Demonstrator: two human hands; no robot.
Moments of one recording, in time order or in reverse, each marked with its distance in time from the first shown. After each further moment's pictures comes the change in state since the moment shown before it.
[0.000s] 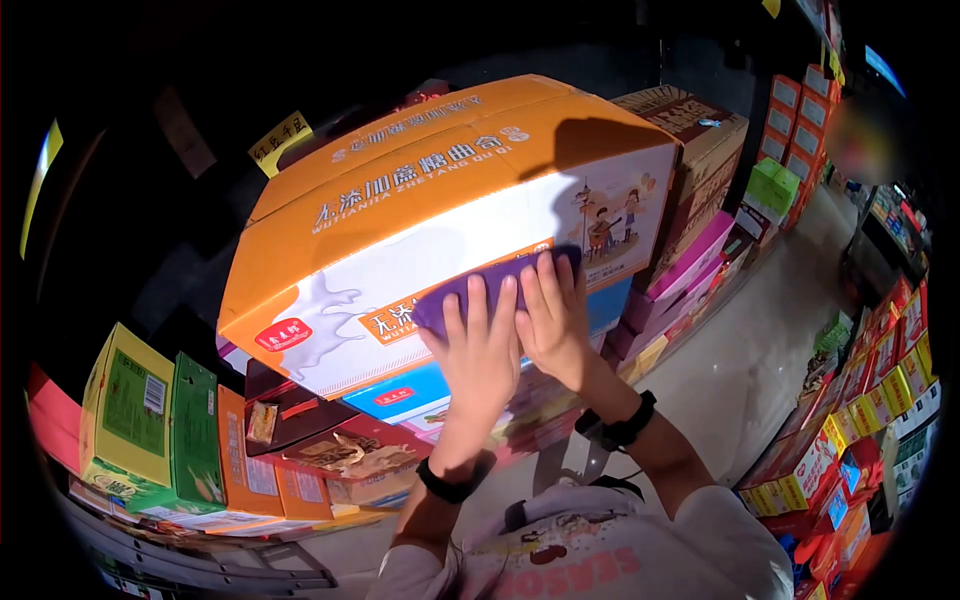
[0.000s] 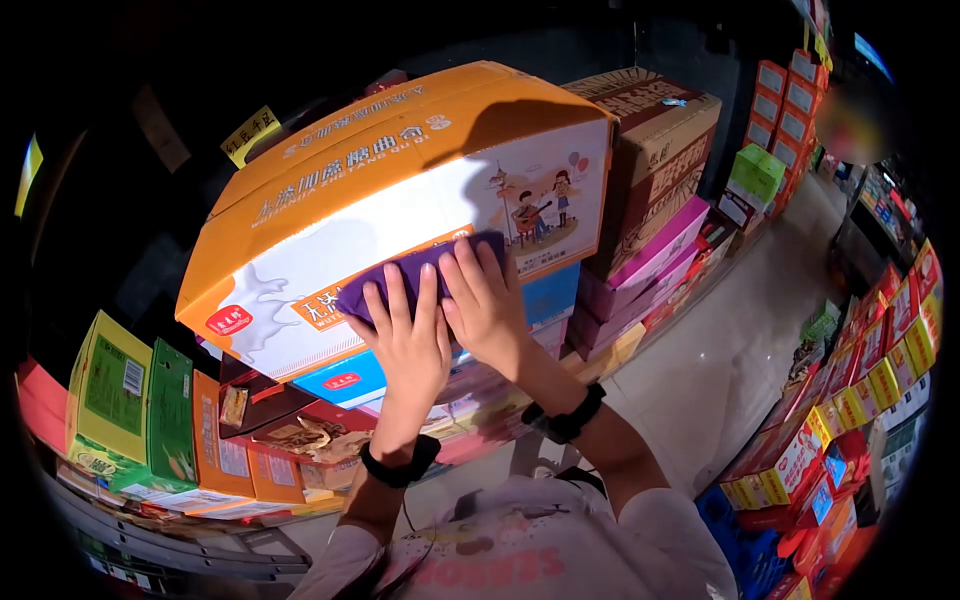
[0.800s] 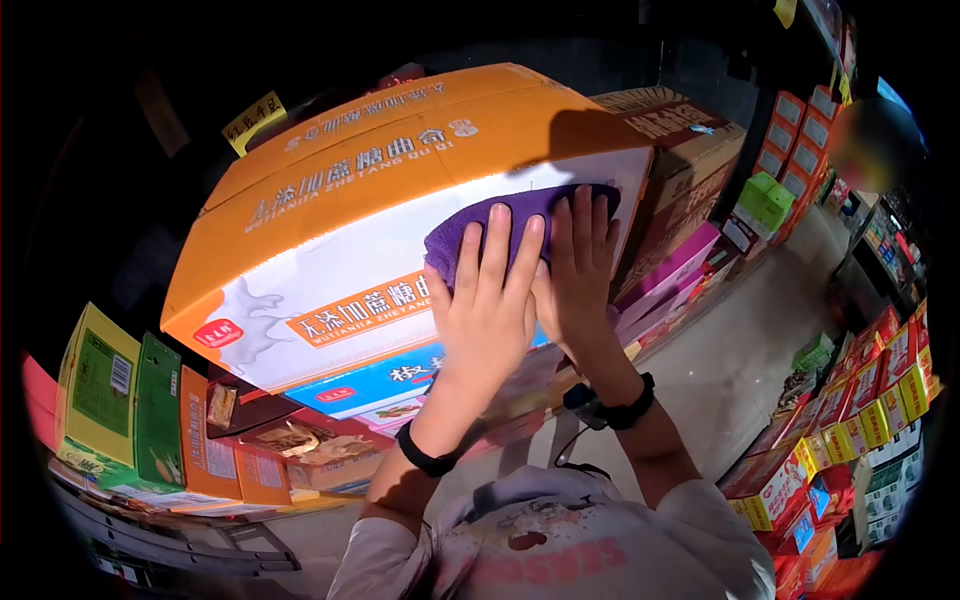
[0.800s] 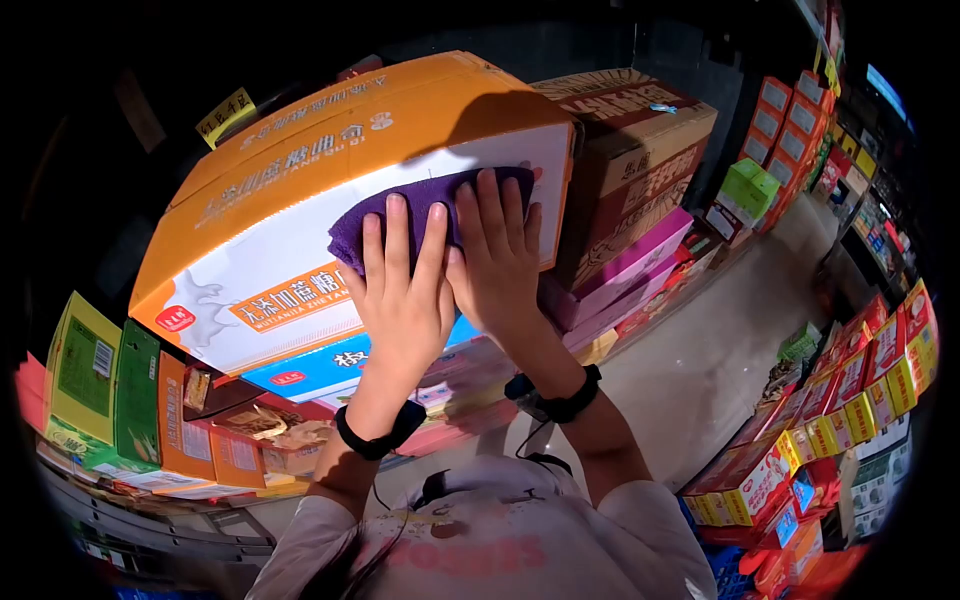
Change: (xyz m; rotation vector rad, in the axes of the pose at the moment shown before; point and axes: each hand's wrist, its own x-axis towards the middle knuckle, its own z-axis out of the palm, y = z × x) left_hand 0.065 0.063 0.003 -0.062 0.171 0.002; right_hand 0.033 0.062 -0.034 -0.093 0.033 0.055
